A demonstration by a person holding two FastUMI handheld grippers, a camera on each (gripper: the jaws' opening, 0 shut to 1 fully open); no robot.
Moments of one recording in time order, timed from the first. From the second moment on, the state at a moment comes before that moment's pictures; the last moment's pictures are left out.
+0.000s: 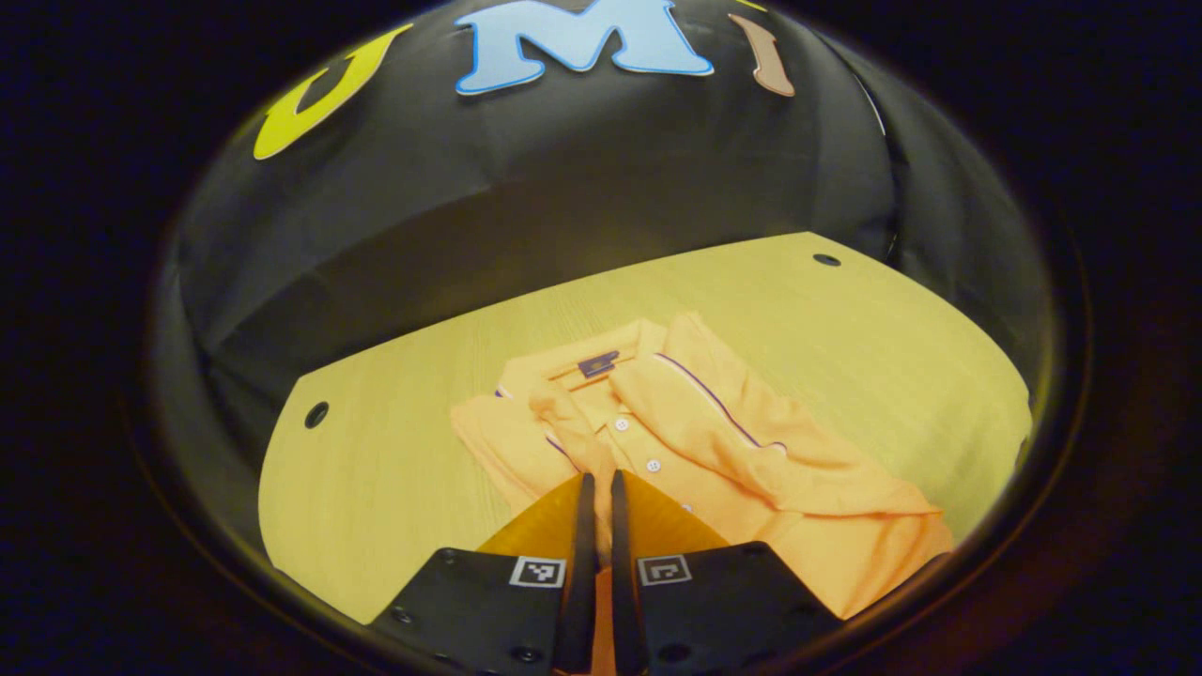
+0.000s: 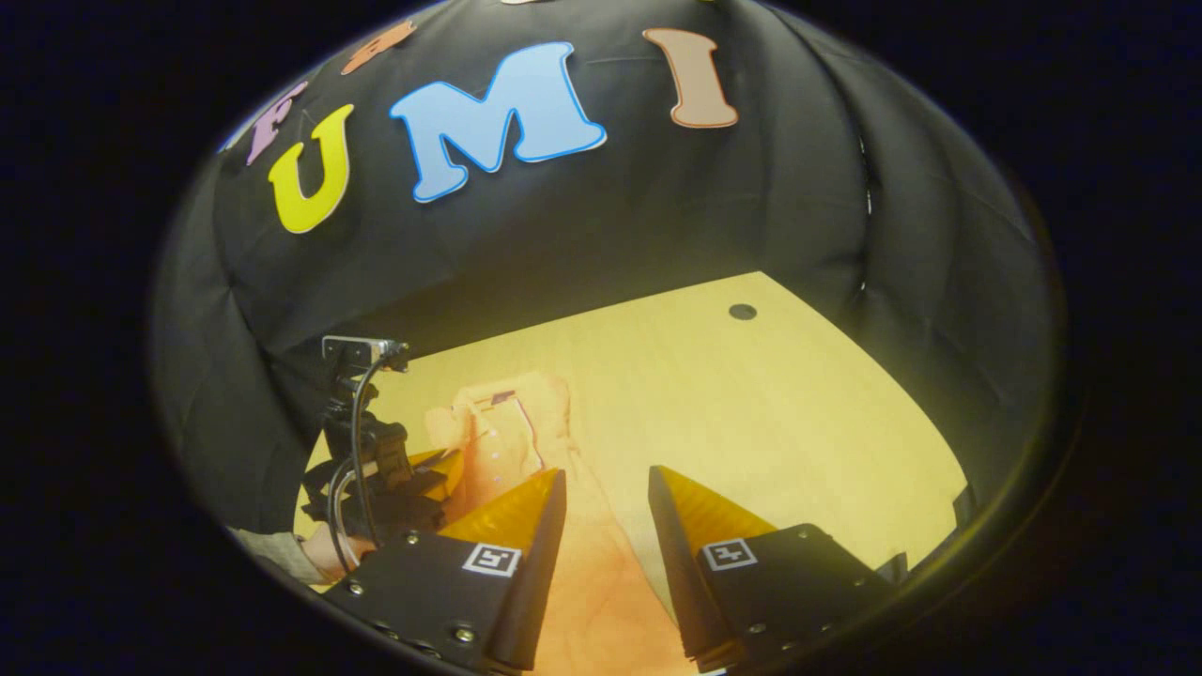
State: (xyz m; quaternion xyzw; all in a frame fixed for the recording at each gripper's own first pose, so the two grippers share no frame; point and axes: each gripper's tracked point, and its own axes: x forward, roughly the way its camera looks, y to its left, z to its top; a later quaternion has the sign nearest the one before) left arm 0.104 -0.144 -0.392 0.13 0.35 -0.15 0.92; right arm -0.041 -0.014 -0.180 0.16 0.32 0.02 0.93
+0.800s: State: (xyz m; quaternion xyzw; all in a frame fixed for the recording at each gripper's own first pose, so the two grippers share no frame) left arm 0.035 -0.113 -0.342 0.08 0.35 -0.10 0.93; right arm -0.071 -0.012 -0.205 0.14 0.35 0.07 0.92
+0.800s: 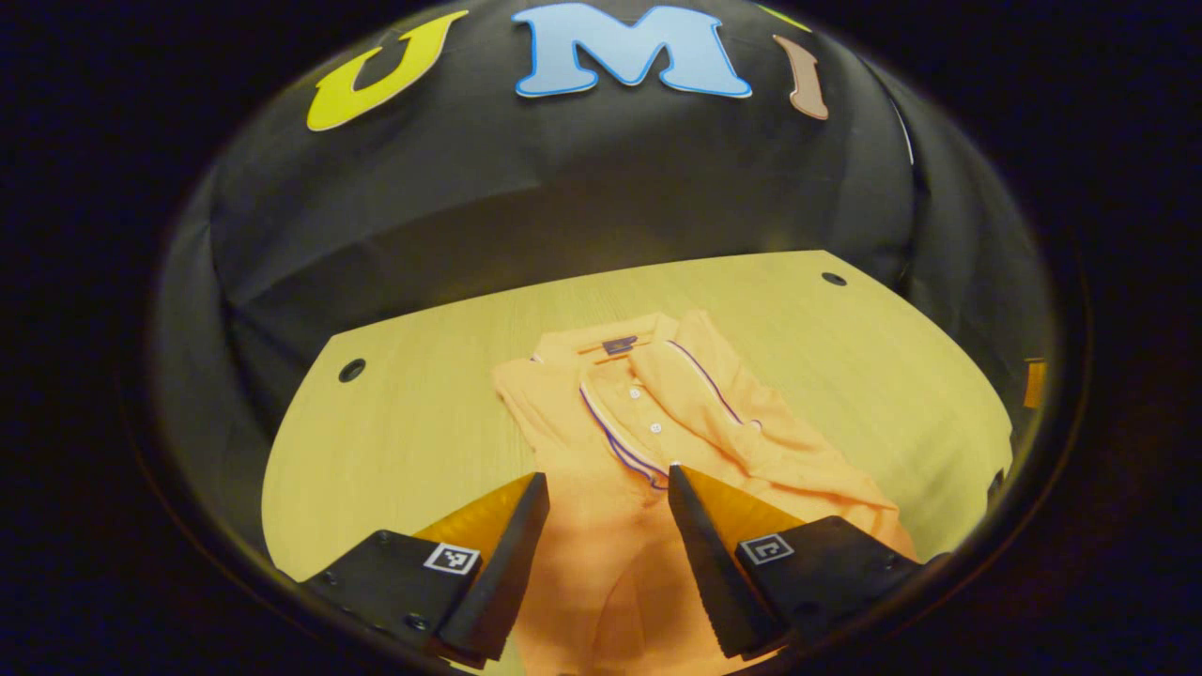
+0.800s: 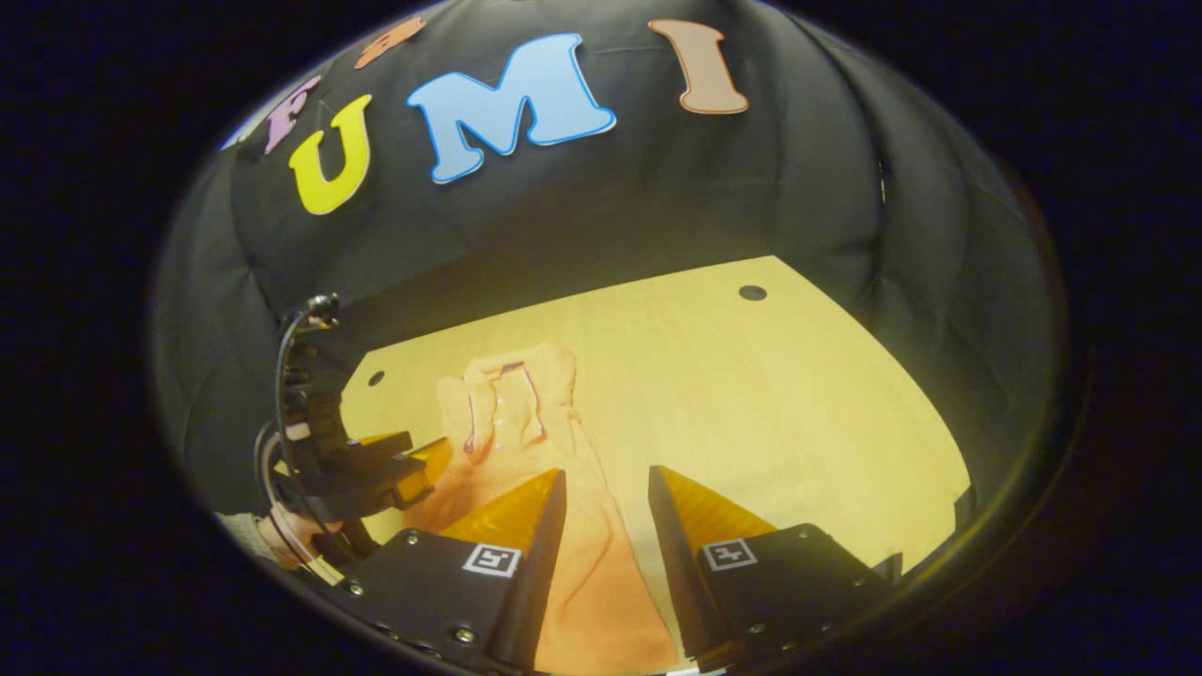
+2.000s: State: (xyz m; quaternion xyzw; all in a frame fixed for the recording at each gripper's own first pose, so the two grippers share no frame) left arm -0.247 -0.038 -0.413 0.05 0.65 0.00 0.76; right arm -0.212 0.030 -0.346 0.00 0.63 0.13 0.77
